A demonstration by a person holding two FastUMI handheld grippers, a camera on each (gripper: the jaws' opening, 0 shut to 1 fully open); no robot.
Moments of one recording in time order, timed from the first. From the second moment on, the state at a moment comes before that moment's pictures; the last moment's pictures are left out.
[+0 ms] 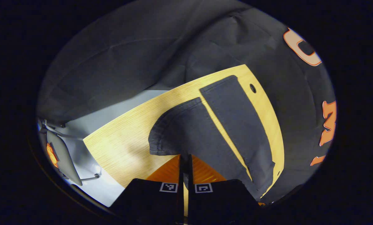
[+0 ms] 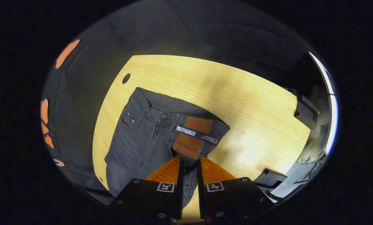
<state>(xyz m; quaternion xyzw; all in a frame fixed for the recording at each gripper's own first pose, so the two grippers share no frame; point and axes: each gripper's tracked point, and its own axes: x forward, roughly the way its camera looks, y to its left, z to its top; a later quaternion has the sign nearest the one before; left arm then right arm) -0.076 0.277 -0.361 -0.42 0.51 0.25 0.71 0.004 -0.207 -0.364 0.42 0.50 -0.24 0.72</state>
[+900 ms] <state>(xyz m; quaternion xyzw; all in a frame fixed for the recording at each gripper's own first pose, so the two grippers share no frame) 0.035 0.299 -0.330 -0.40 0.50 0.22 0.73 0.083 -0.197 -0.310 0.44 0.46 -0.21 0.74</state>
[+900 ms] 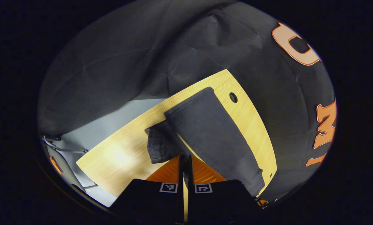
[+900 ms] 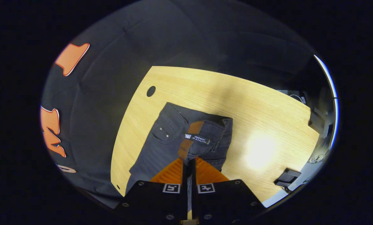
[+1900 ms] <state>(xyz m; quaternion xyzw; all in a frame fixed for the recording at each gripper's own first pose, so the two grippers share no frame) 0.218 0.312 -0.375 -0.27 0.54 0.17 0.78 0.209 -0.183 -0.334 0.45 0.50 -0.20 0.71</state>
